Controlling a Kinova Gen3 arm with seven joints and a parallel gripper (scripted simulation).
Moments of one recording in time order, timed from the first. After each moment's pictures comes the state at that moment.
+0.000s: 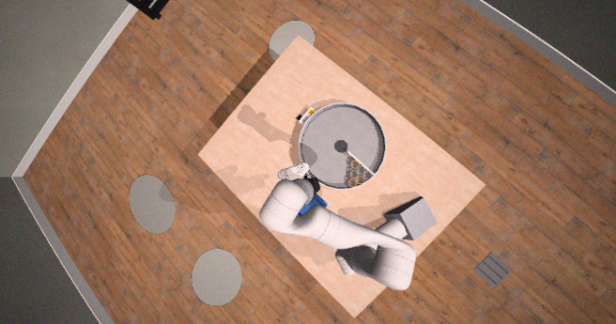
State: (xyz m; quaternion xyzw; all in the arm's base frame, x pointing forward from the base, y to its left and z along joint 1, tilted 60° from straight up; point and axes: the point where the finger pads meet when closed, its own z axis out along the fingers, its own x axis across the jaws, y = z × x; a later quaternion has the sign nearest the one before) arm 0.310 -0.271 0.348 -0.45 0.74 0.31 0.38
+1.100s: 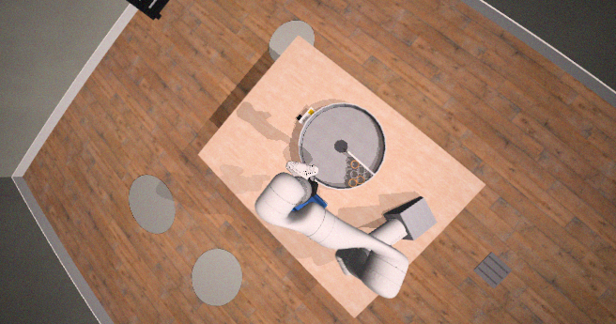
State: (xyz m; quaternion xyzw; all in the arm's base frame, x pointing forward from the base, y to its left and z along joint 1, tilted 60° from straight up) arm 0.303 -0.275 0.345 -0.26 0.82 0.42 0.28
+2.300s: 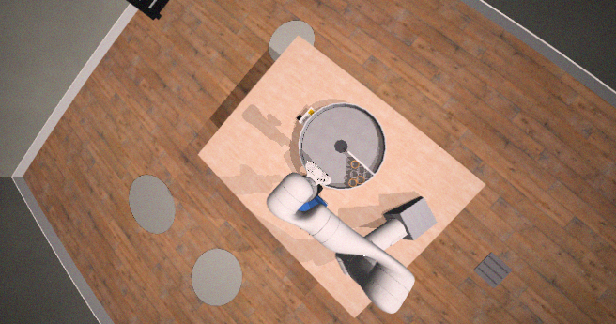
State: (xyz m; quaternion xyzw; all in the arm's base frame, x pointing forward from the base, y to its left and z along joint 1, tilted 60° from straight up) arm 0.297 -0.243 0.308 -0.05 0.86 0.47 0.17
